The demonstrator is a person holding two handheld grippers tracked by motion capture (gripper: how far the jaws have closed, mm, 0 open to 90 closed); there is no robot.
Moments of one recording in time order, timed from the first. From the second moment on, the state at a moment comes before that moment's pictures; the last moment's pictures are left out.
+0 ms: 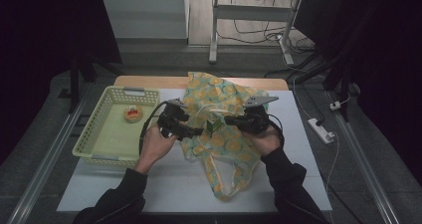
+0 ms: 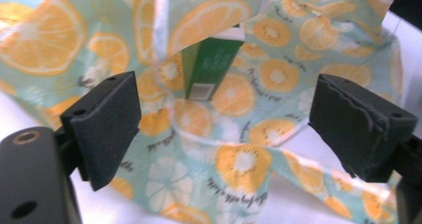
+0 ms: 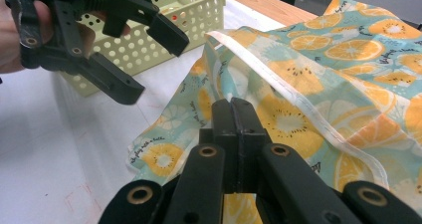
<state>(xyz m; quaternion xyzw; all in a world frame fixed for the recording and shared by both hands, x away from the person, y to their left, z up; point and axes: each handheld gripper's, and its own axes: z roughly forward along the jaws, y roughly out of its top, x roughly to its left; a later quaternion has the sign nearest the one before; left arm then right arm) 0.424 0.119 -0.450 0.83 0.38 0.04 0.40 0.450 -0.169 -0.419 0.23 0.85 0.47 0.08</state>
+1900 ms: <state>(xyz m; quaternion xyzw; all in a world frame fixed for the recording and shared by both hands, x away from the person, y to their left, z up) 0.472 0.305 -0.488 0.77 0.55 0.14 0.30 0.451 -0.168 -0.423 0.23 0.85 0.46 0.08</state>
